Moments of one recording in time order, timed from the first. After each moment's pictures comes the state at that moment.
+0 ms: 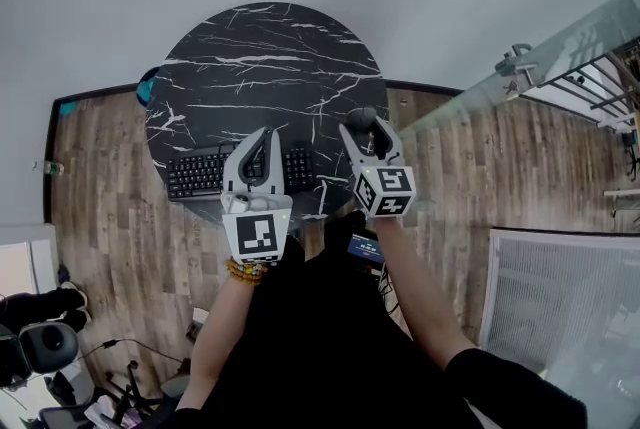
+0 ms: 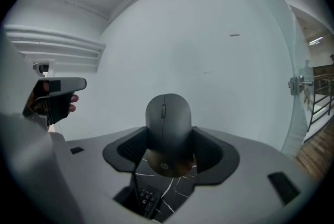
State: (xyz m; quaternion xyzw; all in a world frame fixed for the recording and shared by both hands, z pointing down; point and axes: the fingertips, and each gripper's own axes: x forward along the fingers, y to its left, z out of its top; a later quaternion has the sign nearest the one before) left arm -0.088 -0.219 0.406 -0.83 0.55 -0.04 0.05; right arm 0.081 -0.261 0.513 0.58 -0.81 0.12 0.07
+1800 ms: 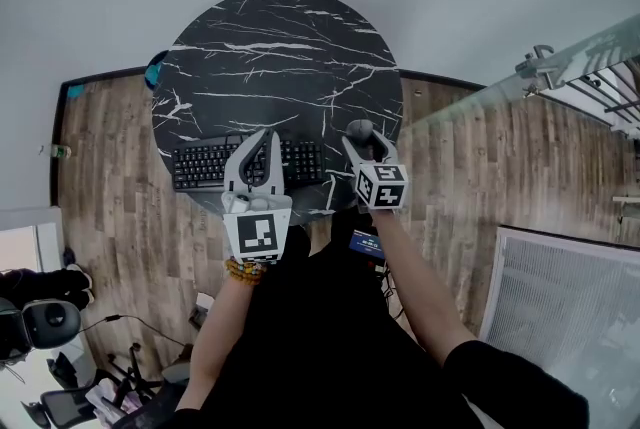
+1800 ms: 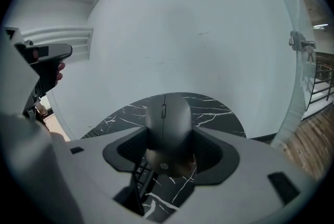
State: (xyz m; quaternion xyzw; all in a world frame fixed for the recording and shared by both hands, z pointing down) left arm -0.099 -0.225 0.439 -0.82 0.56 -0.09 0.03; right arm 0.085 -0.258 0.643 0.55 -0.79 0.23 0.15
